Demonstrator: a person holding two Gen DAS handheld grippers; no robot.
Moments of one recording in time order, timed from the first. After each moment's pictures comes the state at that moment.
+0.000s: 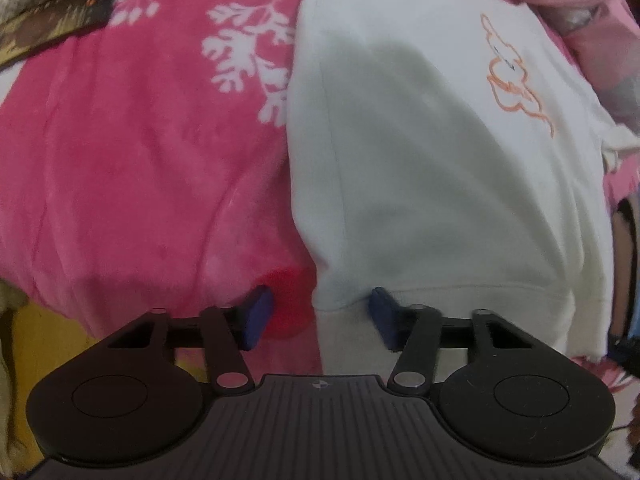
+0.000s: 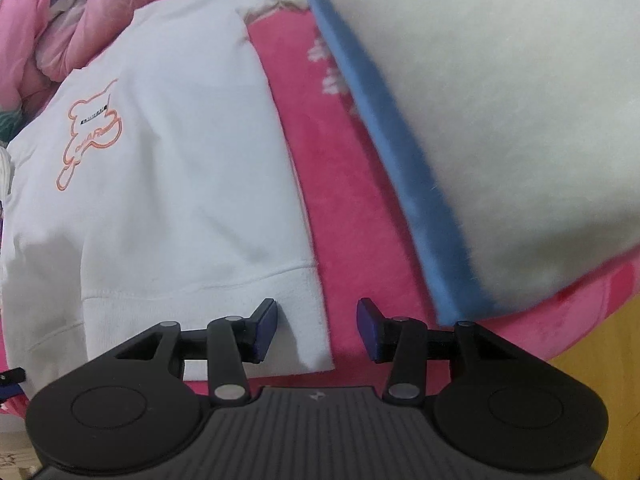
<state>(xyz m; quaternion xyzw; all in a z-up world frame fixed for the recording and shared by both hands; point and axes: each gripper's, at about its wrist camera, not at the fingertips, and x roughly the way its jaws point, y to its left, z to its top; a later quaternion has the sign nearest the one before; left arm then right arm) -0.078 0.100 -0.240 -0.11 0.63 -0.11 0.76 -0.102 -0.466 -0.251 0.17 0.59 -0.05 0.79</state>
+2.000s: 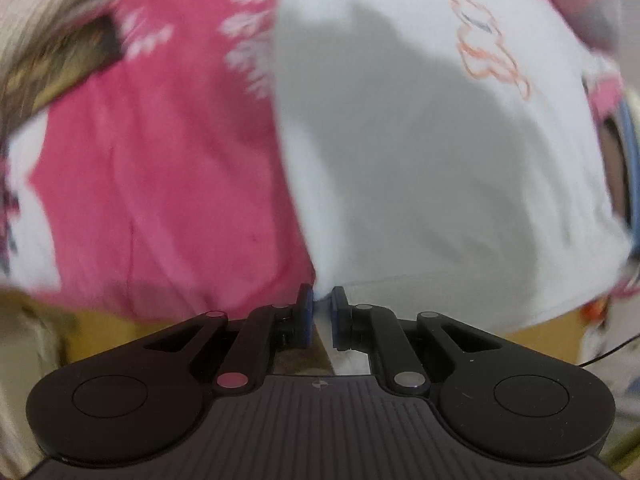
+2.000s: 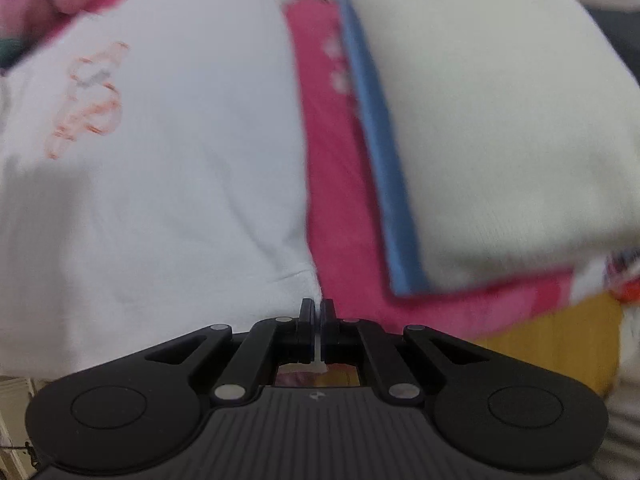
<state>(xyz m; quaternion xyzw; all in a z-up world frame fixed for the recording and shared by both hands) -0.059 0.115 -0.222 0.02 0.68 -0.18 0.71 -0.134 -0.464 -0.195 0.06 0.64 -0.05 0.77</state>
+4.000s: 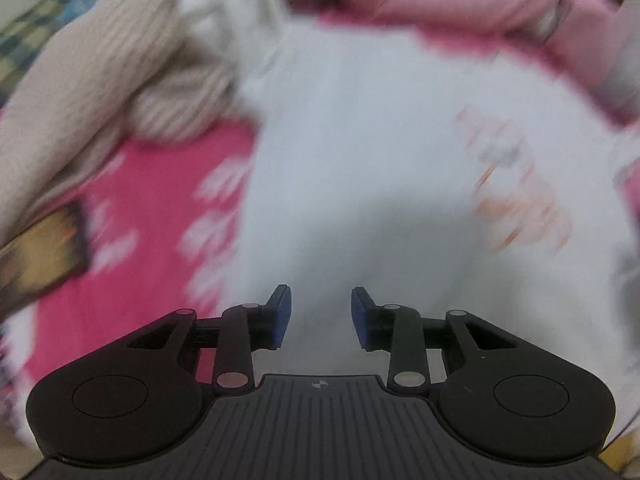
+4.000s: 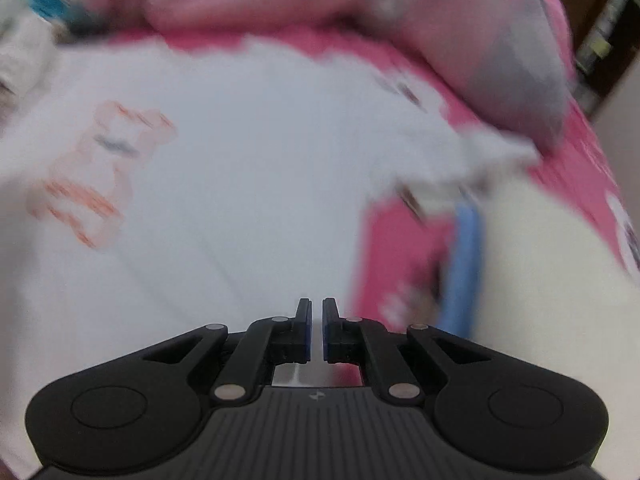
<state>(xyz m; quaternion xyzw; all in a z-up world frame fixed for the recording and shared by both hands) 0.033 0.064 -0.226 0.01 0.52 -0.14 0.84 0.024 -0.390 -0.223 -0.10 0.49 0.11 0.86</state>
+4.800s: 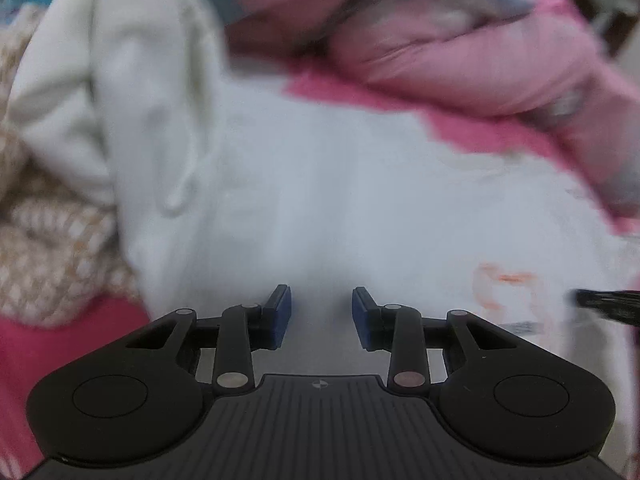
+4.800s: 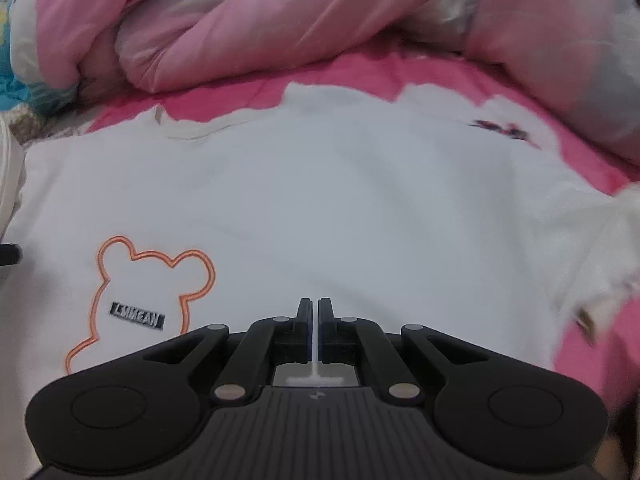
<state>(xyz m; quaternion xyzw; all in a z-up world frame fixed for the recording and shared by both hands) 0.165 0.035 -0.278 -0.06 0.49 -0.15 0.86 0.144 -0.336 -0.294 -0.02 0.49 0.05 0.87</state>
